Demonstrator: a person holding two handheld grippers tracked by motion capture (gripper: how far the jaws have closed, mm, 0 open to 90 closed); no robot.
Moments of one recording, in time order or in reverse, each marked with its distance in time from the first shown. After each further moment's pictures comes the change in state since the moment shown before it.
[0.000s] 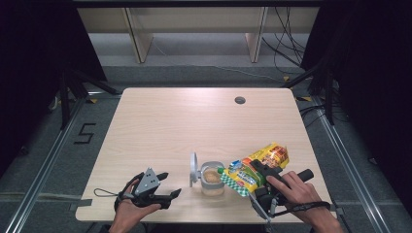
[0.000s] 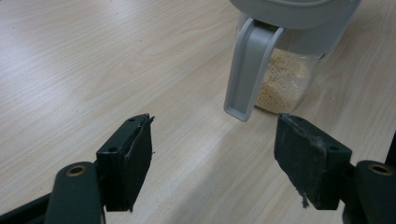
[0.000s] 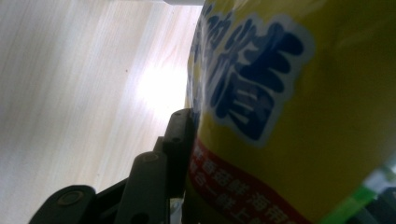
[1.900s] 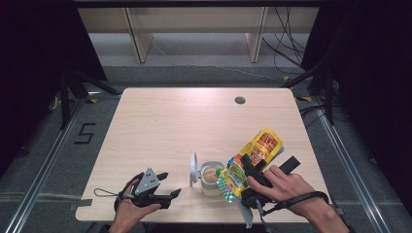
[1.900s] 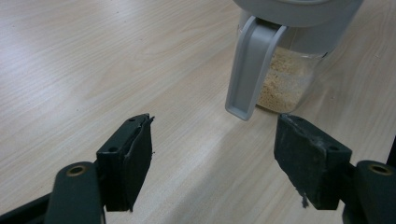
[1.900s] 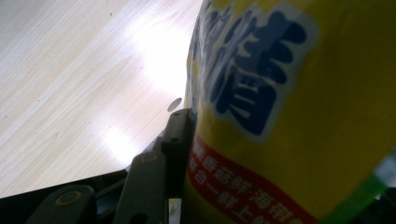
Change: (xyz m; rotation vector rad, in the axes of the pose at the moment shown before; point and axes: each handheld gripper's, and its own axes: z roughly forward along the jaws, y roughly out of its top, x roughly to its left) left arm 0.001 0.000 0.001 -0.010 0.000 0.013; right arm -0.034 0.036 -0.002 0.157 0.021 -0.516
